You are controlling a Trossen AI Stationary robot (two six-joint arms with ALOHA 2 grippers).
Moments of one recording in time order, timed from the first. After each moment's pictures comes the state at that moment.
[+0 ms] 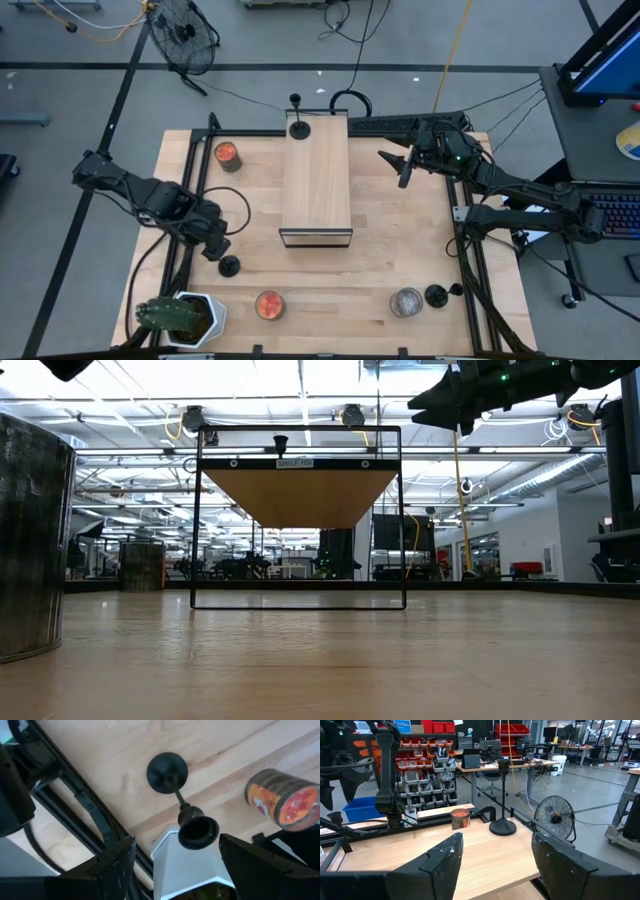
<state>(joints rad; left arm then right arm) -0.43 1.12 1.17 -1.51 0.21 -1.52 -0.48 0.85 0.63 0.19 -0.10 0.01</state>
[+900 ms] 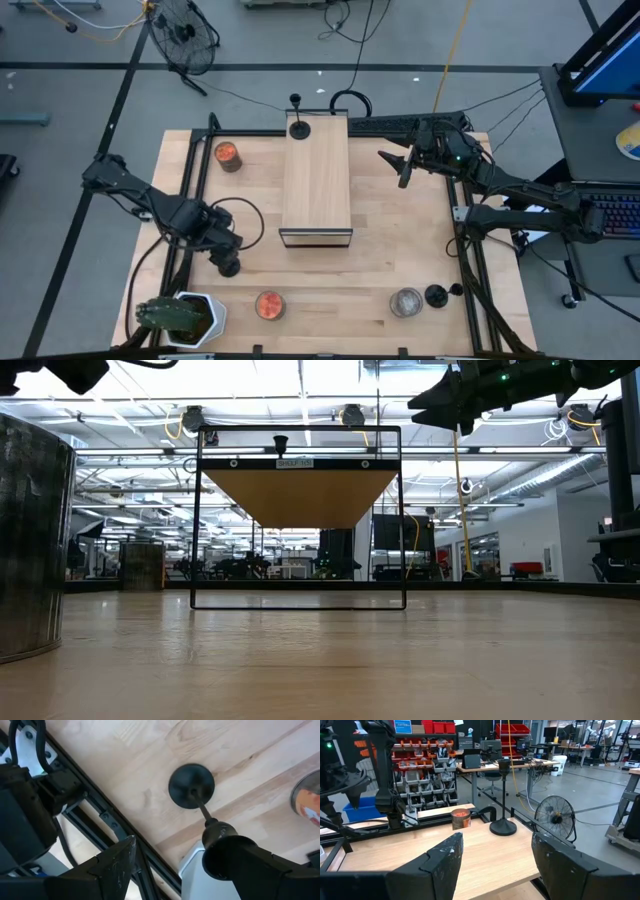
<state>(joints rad) -0.46 1.28 1.17 -1.55 0.14 -1.40 -0.48 0.85 0.63 0.19 -0.11 0.01</state>
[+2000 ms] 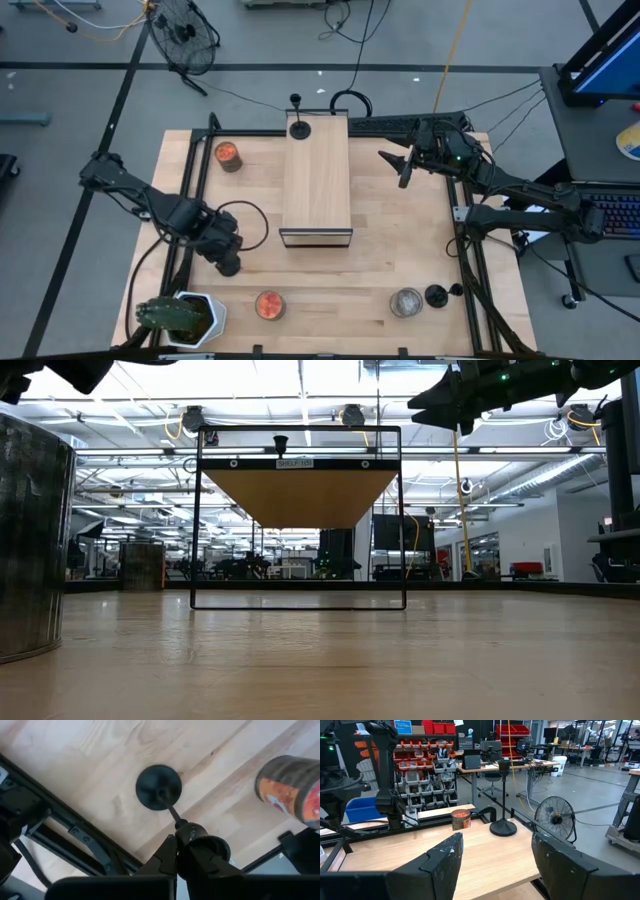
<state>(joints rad) -0.46 1.26 1.09 -1.36 0.14 -1.32 -0.48 0.85 0.63 0.19 -0.11 0.01</state>
